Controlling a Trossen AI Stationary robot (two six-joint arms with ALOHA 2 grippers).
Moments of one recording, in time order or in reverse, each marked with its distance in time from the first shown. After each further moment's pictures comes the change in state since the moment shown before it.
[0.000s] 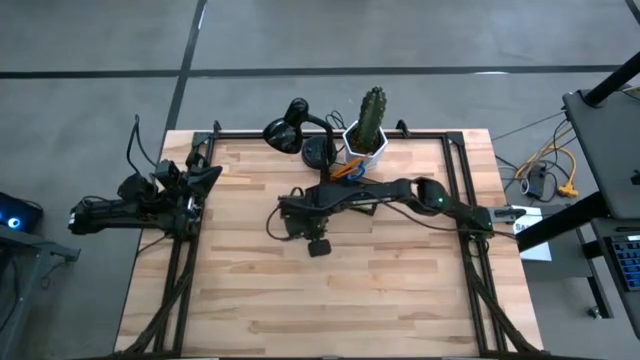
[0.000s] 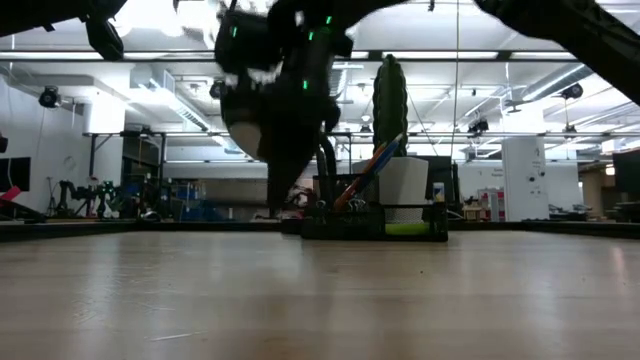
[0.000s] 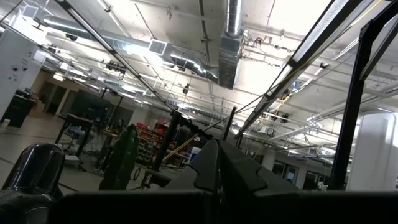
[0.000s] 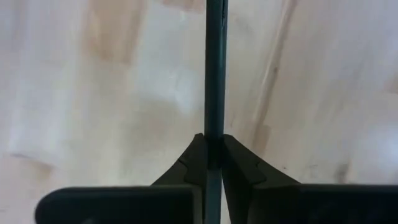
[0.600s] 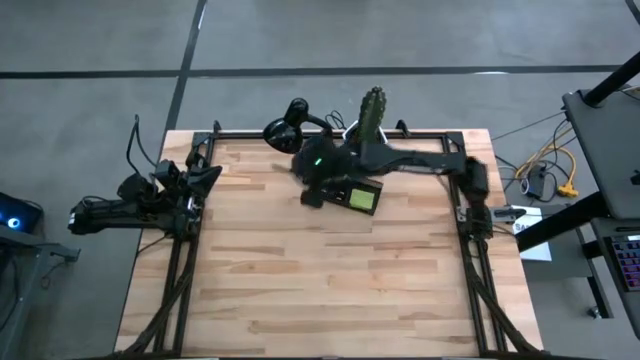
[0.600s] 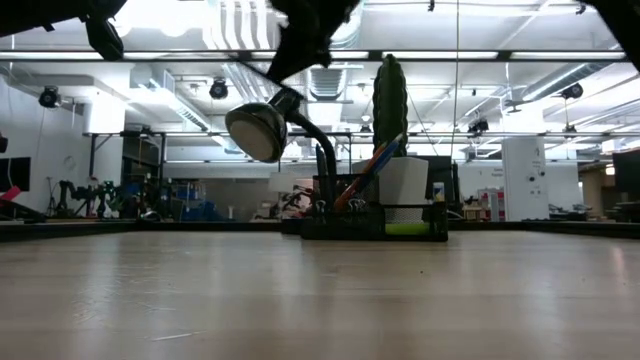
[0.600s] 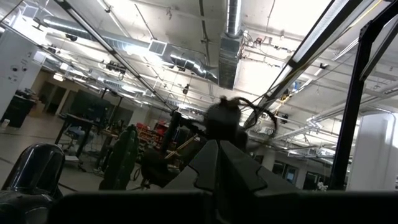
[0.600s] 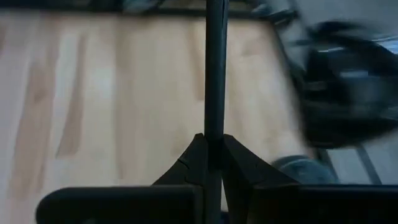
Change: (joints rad) left arm 0.000 0.000 0.000 0.000 0.000 0.000; right arm -0.111 -0.397 -0.157 0.310 0.269 0.143
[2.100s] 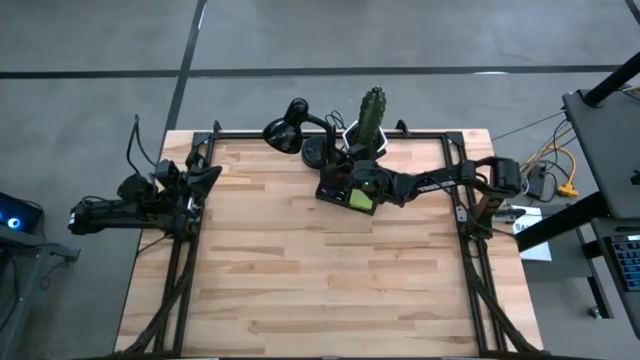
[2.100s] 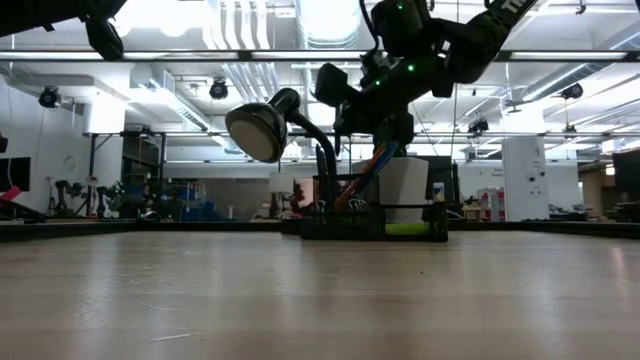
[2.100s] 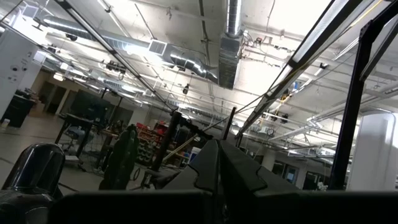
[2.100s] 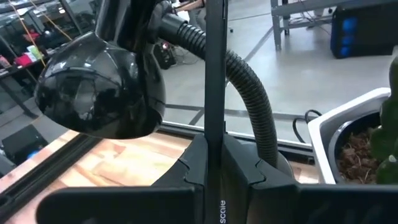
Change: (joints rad) left arm 0.000 0.000 0.000 0.000 0.000 -0.001; right arm -0.057 -0.245 -1.026 1.302 0.602 0.594
